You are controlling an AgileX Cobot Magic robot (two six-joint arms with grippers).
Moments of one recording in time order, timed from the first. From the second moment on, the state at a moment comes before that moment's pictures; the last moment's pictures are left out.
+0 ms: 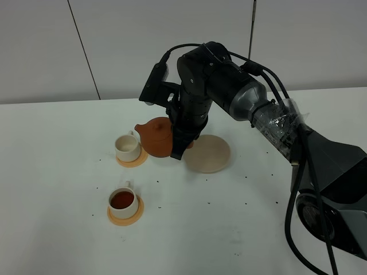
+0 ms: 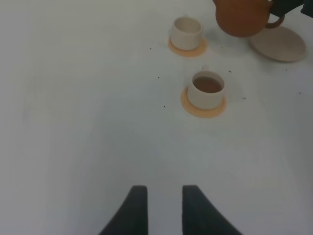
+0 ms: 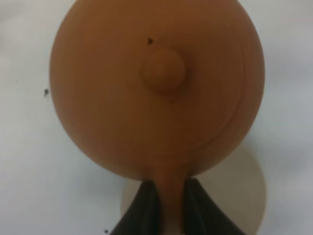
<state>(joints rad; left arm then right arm) 0.01 -0.01 -0.51 -0.07 1.04 0.05 0.64 2.56 -2.56 0.01 1.23 -0.71</state>
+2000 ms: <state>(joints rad) 0.01 -0.01 -0.51 -0.07 1.04 0.05 0.75 2.60 -2.56 -0.39 1.11 -0.75</state>
